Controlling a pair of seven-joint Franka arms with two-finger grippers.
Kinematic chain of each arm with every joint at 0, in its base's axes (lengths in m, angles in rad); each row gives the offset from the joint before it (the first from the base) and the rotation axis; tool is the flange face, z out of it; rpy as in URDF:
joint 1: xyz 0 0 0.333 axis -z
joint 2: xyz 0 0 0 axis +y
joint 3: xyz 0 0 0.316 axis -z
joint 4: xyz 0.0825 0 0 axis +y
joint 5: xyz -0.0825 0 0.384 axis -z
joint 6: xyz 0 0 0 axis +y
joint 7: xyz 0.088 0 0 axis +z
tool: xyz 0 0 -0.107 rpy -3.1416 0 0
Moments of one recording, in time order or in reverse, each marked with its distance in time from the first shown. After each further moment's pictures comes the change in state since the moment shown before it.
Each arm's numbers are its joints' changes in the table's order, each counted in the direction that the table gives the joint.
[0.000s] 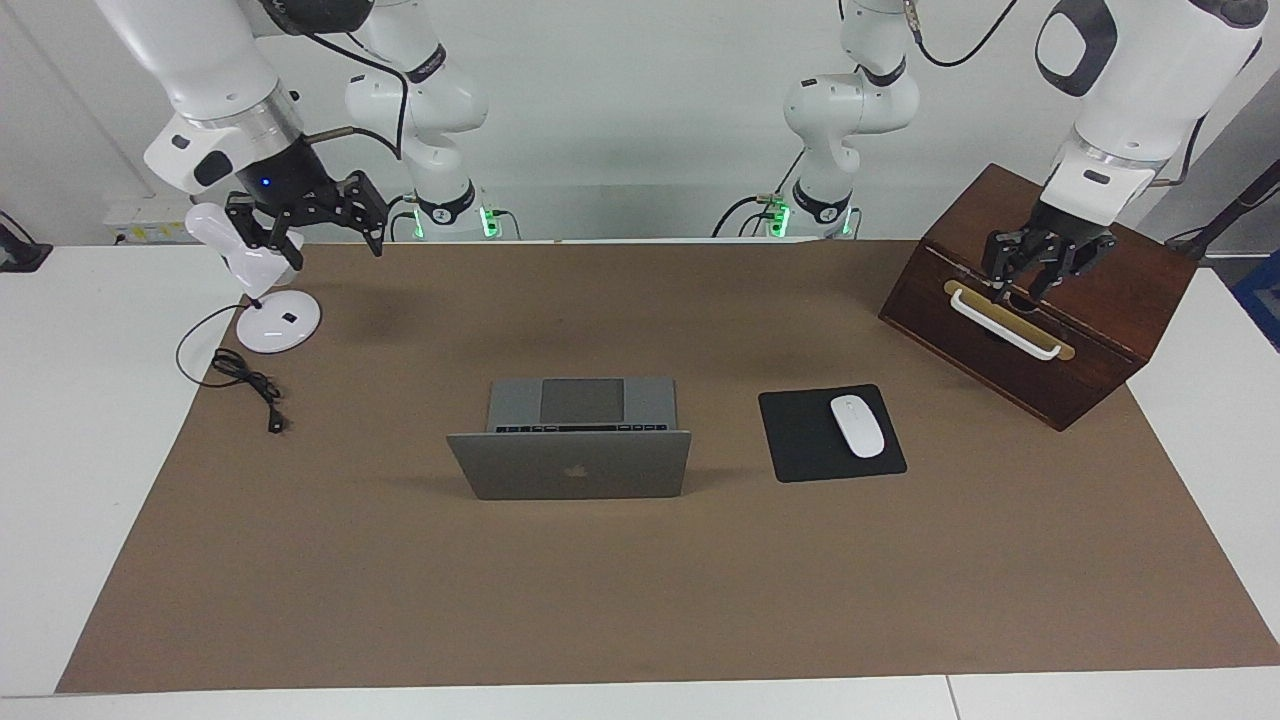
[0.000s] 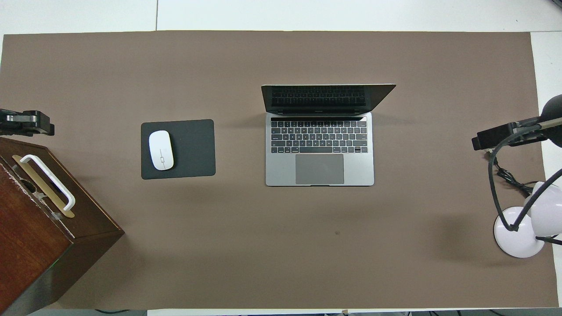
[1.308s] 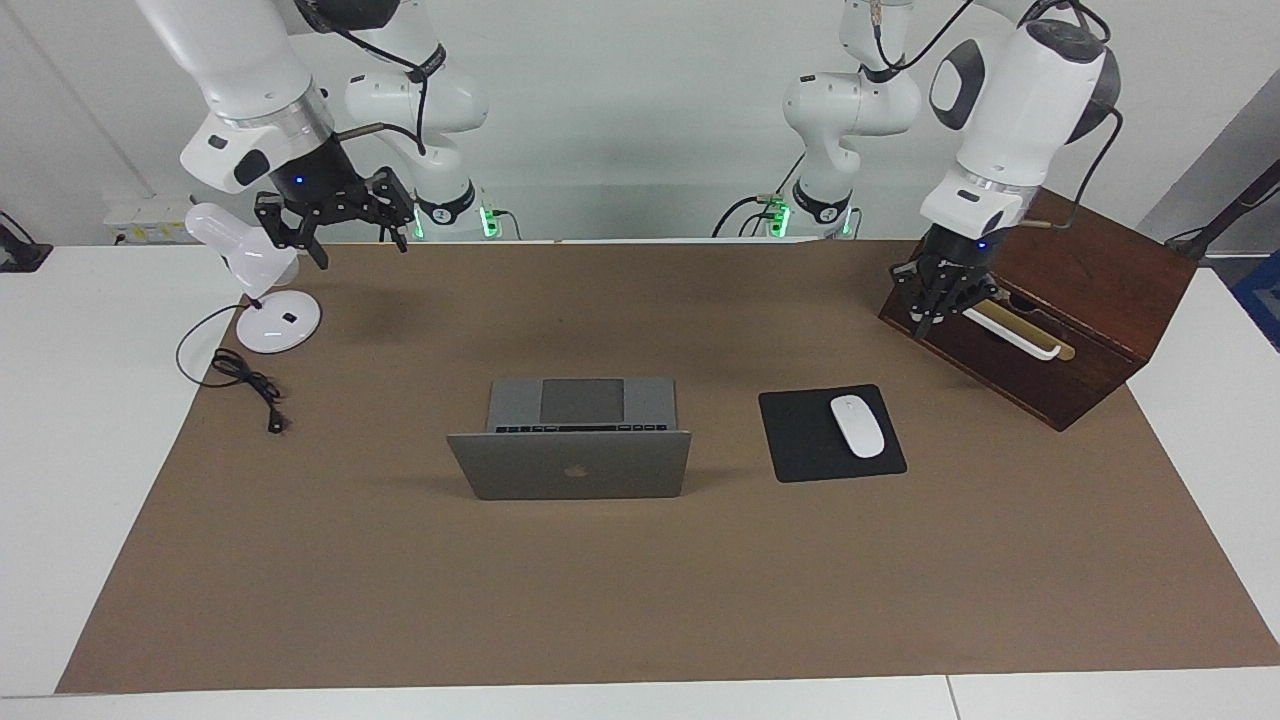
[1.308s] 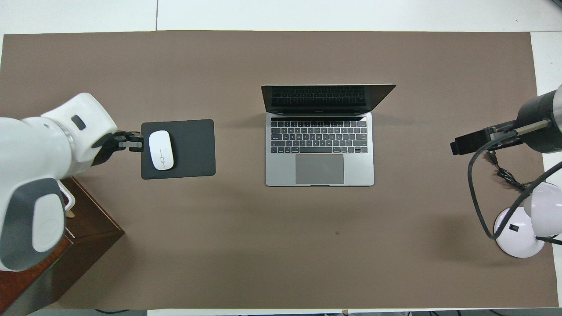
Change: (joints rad) left arm 0.273 -0.202 0.020 0.533 0.098 -0.603 0.001; right arm -0.005 0.000 -0.051 0.002 -0.044 -0.023 0.004
